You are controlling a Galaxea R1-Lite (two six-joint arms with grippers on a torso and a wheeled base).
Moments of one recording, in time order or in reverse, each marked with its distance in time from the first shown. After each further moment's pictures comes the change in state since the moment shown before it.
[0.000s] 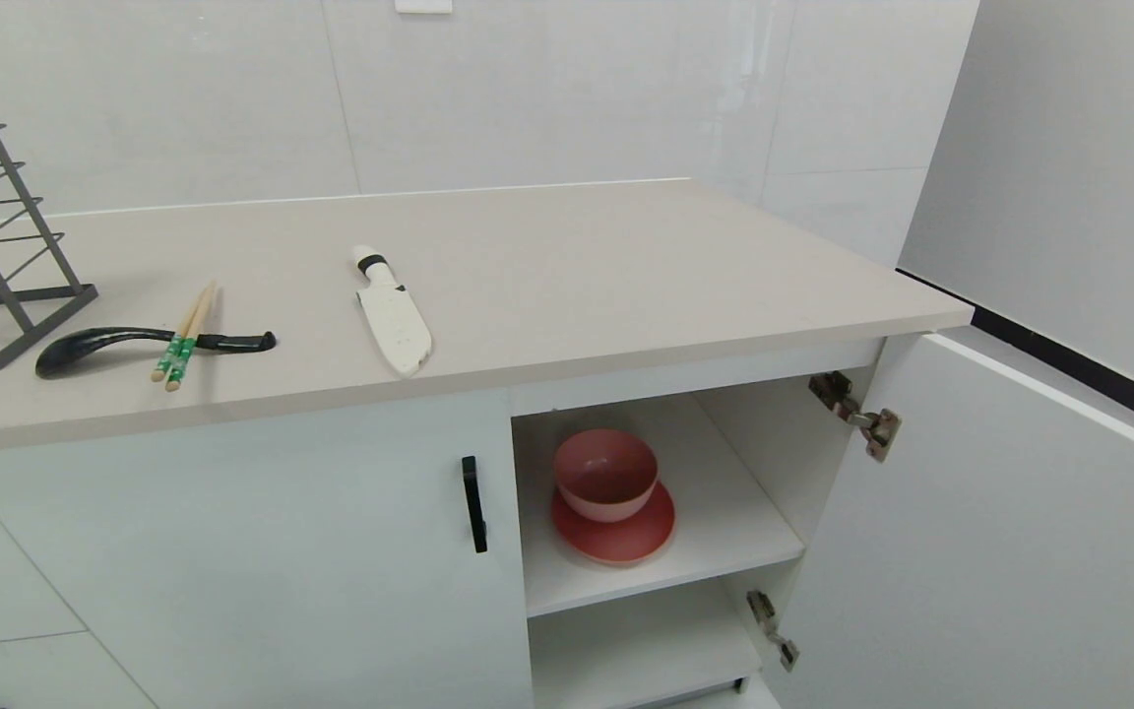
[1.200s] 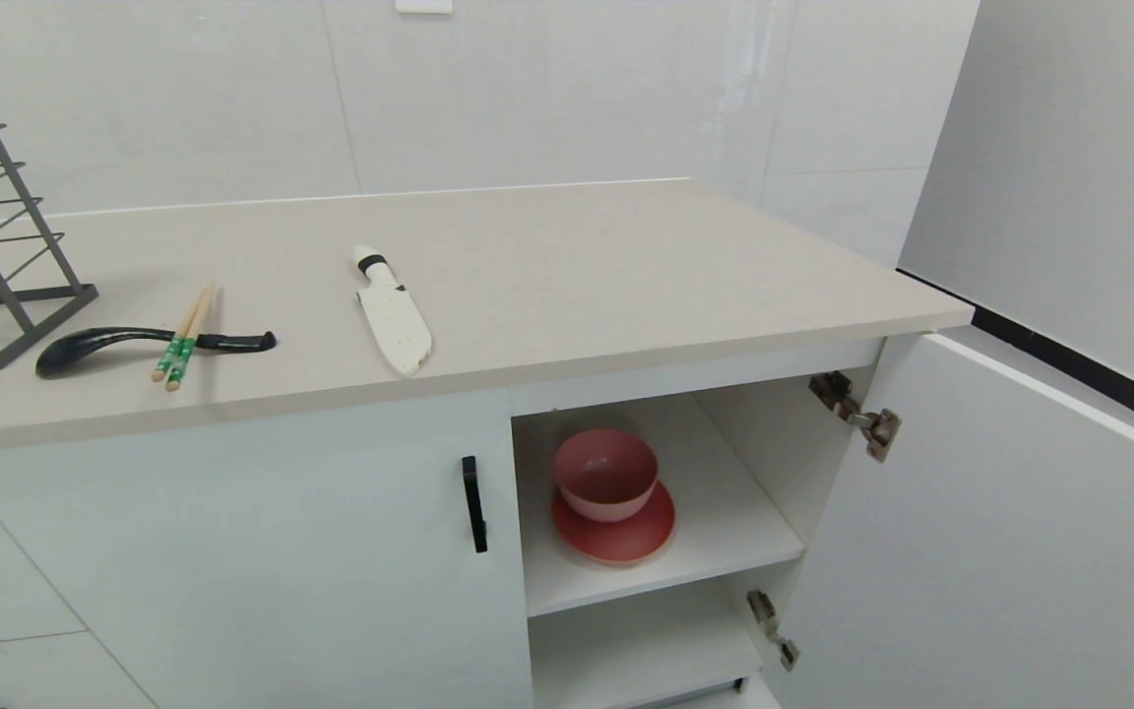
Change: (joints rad) left arm 0.000 0.000 -0.001 0.009 0.007 -0.010; right arm -0.280 -0.232 0.000 0.711 -0.061 -0.205
